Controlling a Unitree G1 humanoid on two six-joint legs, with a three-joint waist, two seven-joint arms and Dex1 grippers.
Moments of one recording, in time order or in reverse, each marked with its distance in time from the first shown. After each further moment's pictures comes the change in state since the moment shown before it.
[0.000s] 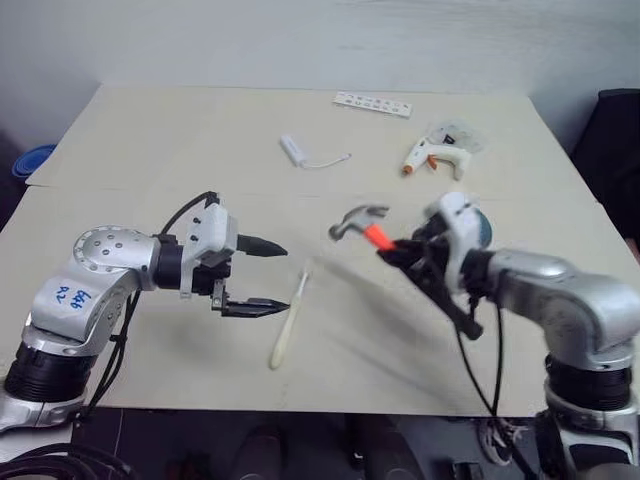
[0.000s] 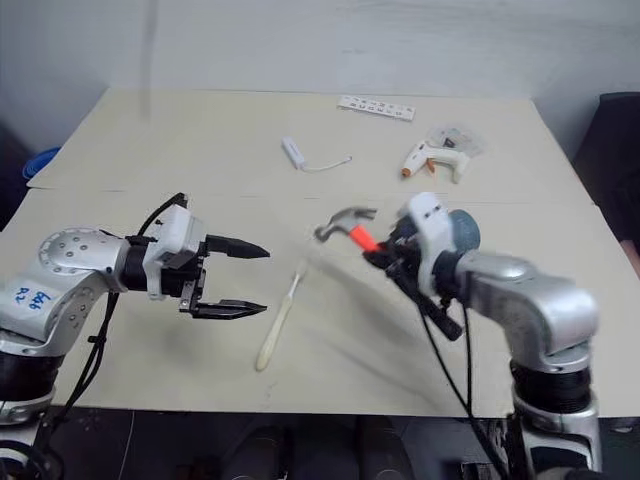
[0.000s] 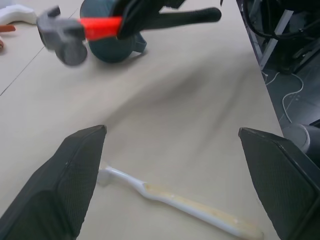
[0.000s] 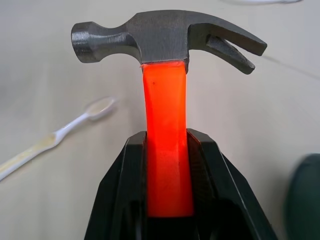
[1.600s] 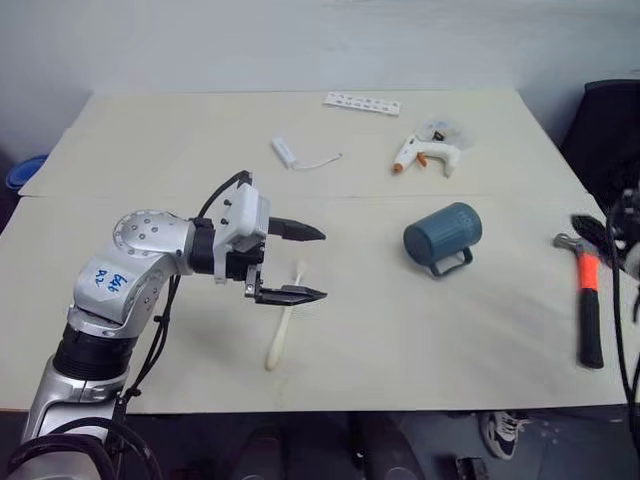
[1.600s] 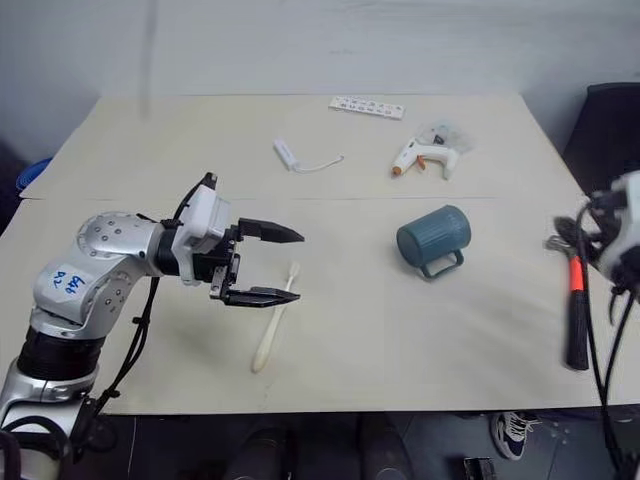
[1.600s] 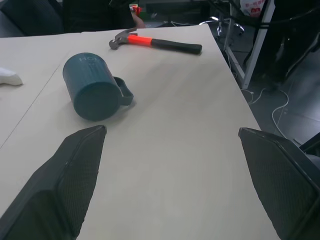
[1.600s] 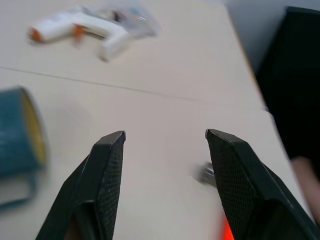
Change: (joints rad) left arm -0.082 -0.130 -0.026 -0.023 0.000 0.028 0.031; right arm 0.193 -0.137 -0.307 0.211 -0.091 -0.237 -0.152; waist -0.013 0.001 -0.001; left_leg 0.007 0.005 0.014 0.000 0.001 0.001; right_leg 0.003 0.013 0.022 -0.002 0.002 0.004
